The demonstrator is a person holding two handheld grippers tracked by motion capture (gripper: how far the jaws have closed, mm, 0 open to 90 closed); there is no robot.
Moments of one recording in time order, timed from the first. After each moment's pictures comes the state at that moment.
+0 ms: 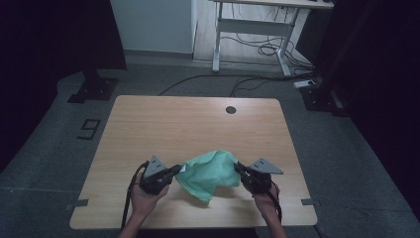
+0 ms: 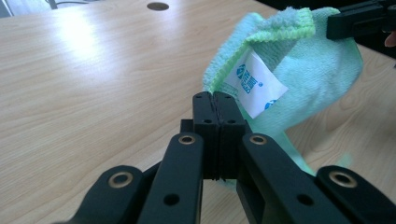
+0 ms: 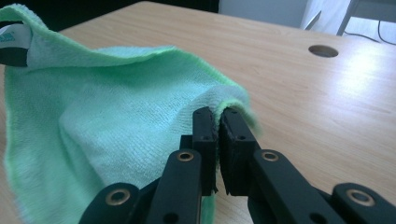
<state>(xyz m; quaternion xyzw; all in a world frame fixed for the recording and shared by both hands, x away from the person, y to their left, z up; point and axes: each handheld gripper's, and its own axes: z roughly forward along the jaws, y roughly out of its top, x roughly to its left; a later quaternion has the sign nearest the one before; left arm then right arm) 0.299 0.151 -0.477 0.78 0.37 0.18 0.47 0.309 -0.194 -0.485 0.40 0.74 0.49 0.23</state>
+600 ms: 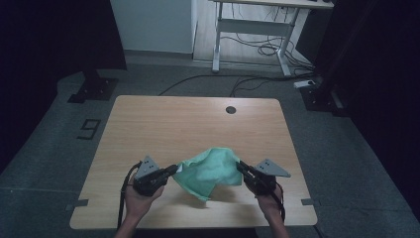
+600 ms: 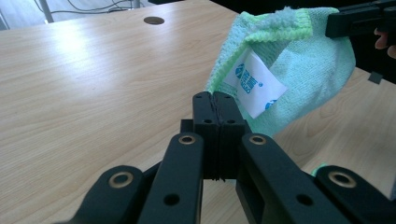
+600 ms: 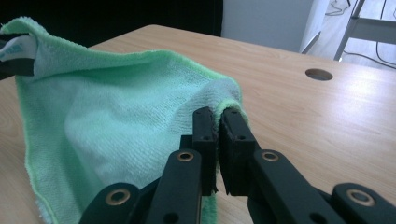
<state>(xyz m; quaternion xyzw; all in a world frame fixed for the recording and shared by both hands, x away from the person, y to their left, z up) 0.287 0.164 -0.463 0.77 0.36 0.17 0.50 0.296 -0.200 -0.467 0.38 0.72 0.52 0.25</state>
